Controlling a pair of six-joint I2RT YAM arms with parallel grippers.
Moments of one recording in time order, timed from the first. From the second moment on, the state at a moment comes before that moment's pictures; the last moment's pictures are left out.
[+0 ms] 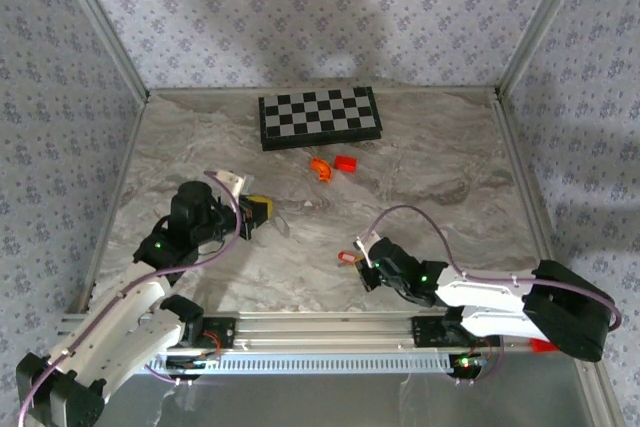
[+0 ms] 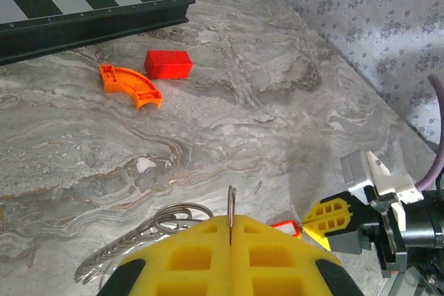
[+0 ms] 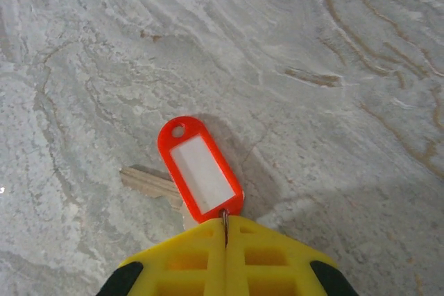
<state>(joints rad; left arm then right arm) -0.51 0.74 0.60 -0.28 0.38 -0.30 0.99 1.10 0.21 0.12 0.14 0.28</state>
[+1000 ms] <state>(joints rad) -0.51 0.71 0.60 -0.27 0.38 -0.28 0.95 1.32 0.87 -0.78 0.05 0.37</state>
